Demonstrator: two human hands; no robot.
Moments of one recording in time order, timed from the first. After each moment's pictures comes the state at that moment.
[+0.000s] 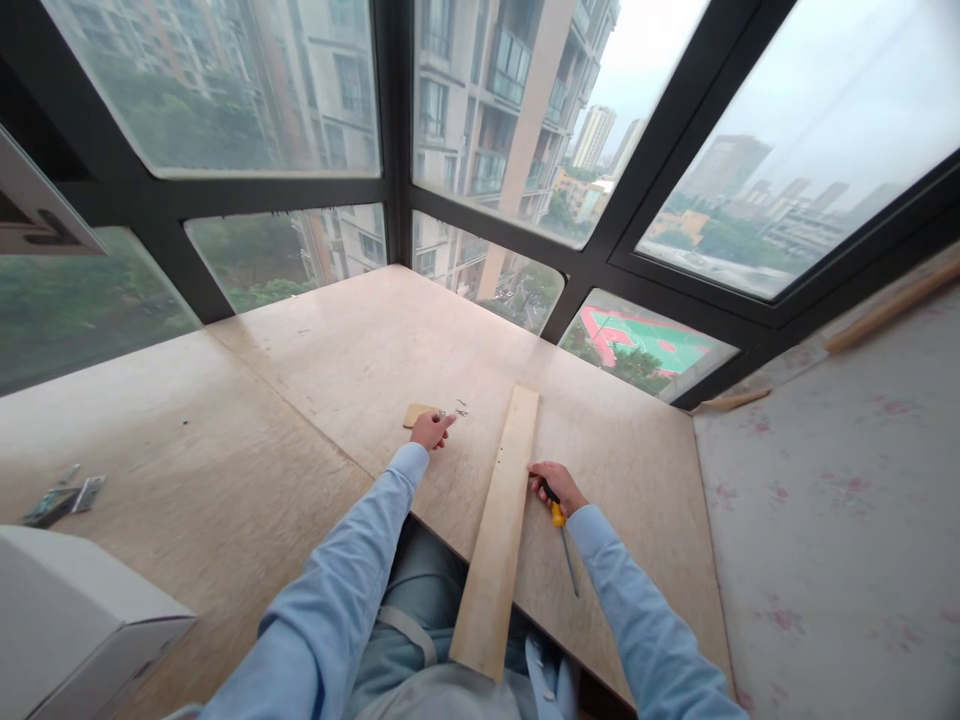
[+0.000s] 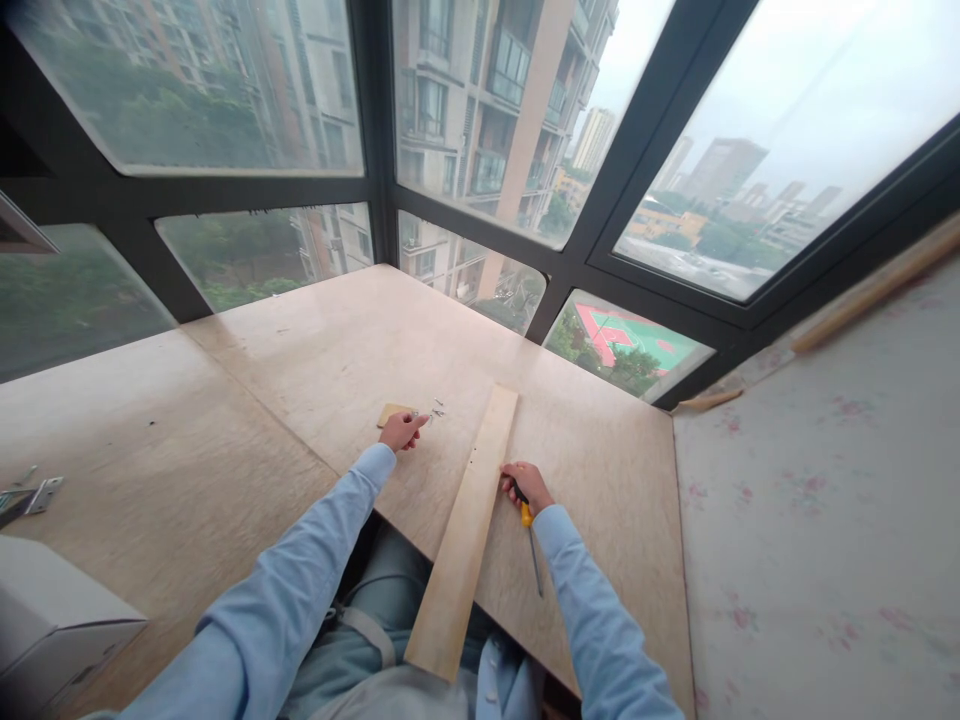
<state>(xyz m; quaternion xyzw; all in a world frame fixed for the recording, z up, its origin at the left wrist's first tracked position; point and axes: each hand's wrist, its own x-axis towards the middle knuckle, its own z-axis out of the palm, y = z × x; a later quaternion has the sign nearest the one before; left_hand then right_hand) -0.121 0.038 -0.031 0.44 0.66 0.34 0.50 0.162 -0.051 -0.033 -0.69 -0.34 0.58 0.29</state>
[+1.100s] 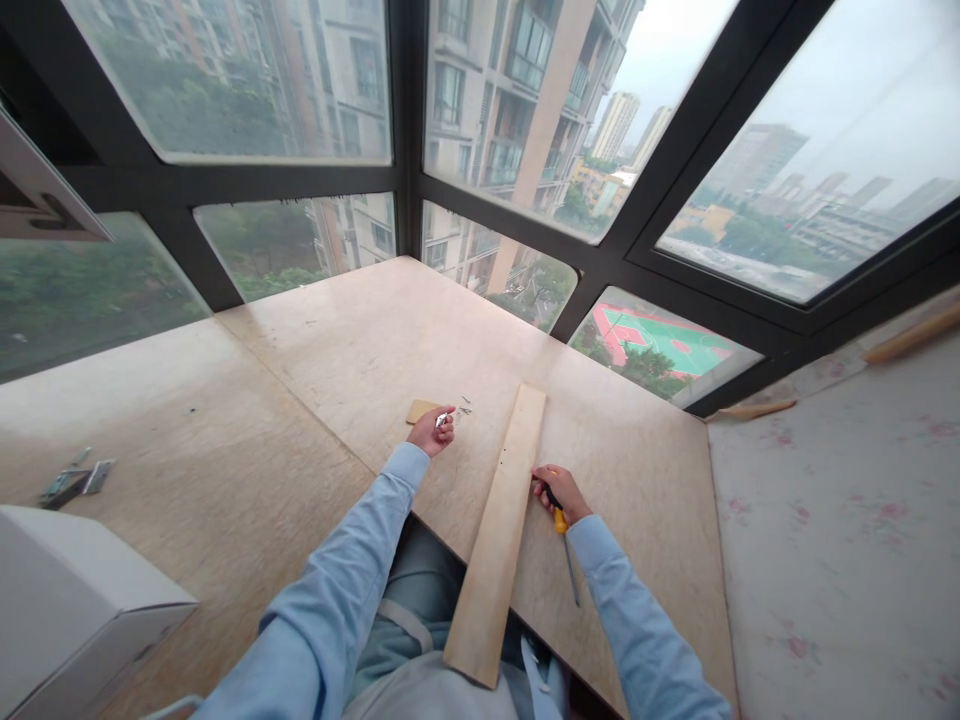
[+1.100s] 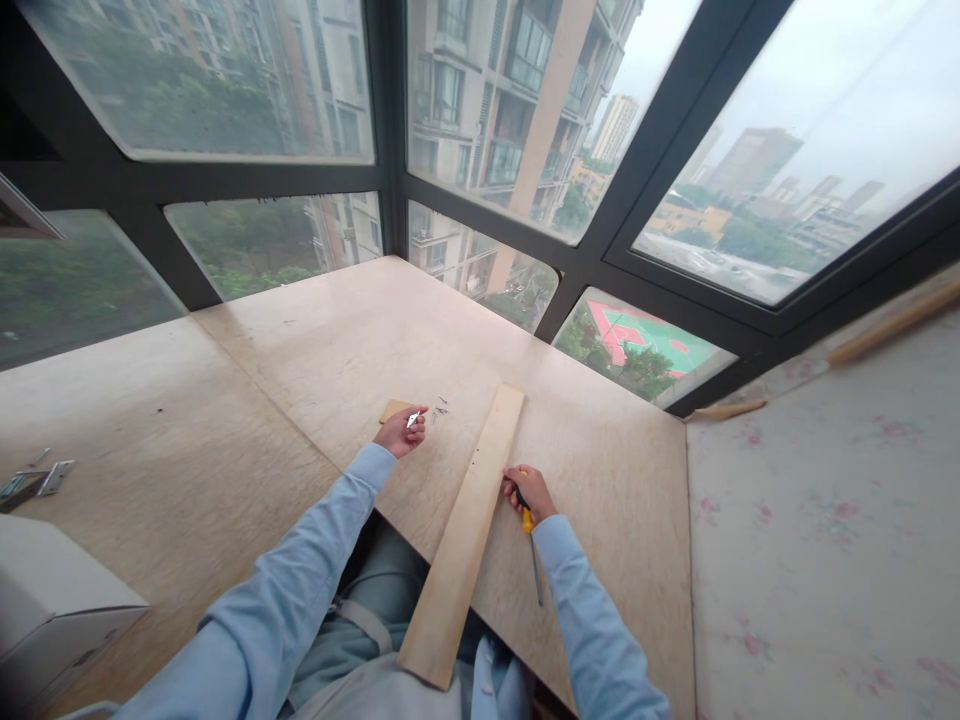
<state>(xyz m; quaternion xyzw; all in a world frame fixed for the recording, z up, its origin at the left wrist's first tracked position) -0.120 0.031 -0.009 0.16 0.45 0.46 0.75 0.165 -0.053 -0.041 -0.68 -0.34 0.57 0.31</state>
